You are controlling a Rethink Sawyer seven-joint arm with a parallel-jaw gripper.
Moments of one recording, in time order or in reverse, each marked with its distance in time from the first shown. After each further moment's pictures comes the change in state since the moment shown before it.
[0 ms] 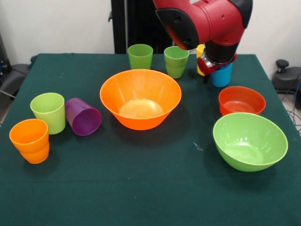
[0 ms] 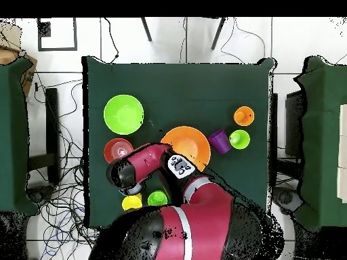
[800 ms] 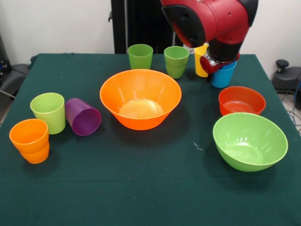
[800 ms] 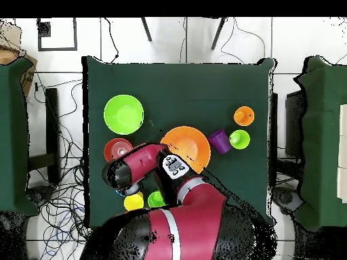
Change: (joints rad) arm 0.034 -0.010 -0.017 -0.004 0.002 -0.001 0.000
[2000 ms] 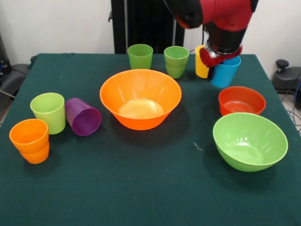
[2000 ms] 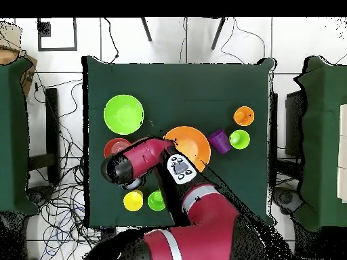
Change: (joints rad) arm -0.027 -0.125 0.010 0.019 0.042 0.000 0.000
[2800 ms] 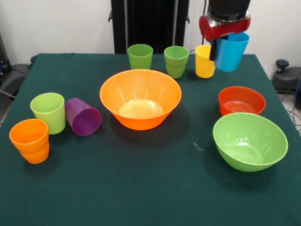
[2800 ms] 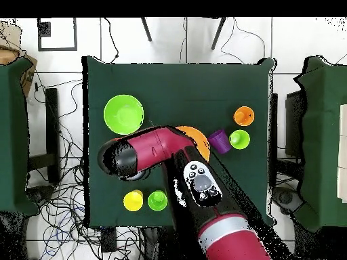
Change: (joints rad) arm -0.075 -0.232 0.045 0.032 0.155 0.075 0.000
